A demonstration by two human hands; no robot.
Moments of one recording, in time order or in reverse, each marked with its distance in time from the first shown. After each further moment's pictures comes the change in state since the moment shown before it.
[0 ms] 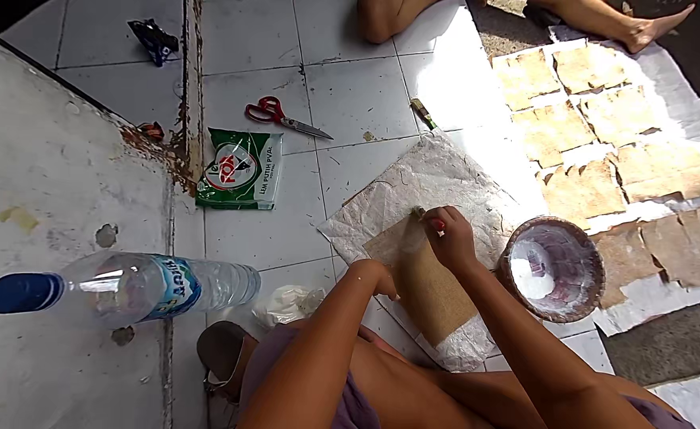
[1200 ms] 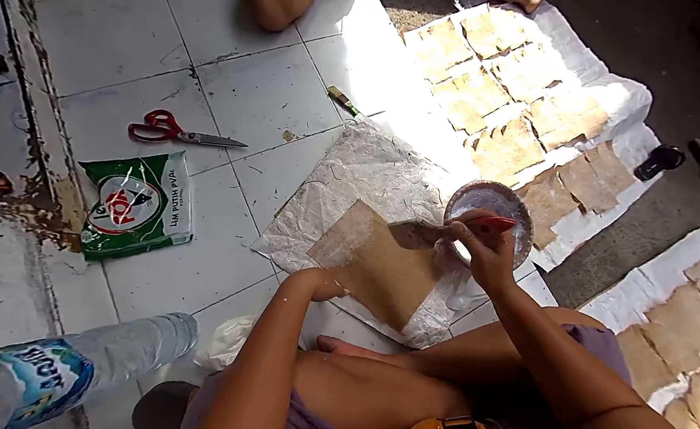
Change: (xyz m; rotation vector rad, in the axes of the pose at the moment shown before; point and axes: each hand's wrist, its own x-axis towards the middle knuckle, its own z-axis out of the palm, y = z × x) left_hand 0.018 -0.007 0.001 -0.071 0.016 0.071; right_hand -0.074 -0.010 -0.133 0.543 0.319 0.411
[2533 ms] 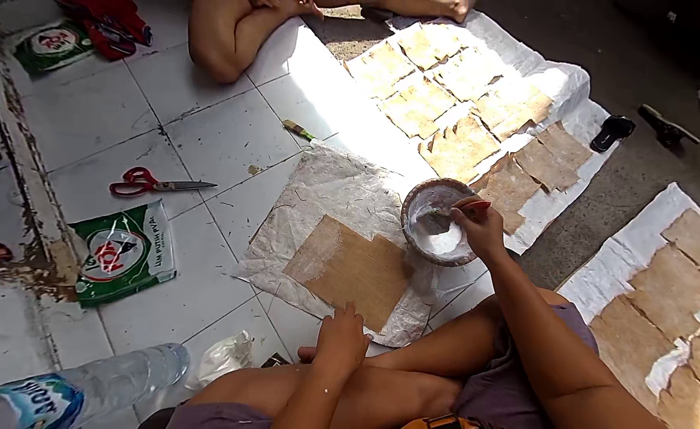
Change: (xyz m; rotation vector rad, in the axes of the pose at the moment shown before) left_hand -0.040 0.082 0.116 0.448 0.273 0.129; right_hand -0.003 0.046 -0.102 -0.345 0.156 0.139
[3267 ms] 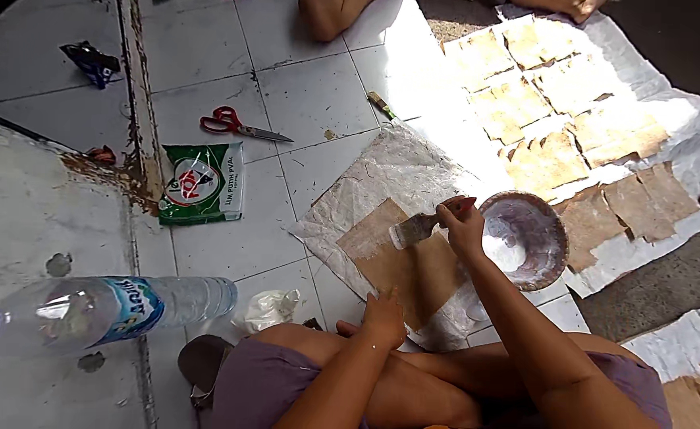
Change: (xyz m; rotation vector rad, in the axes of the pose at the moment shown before) left_hand 0.031 -0.023 0.006 -0.171 -0.160 0.073; right_hand 0.002 -0.085 0.157 -0.038 -0.091 -0.190
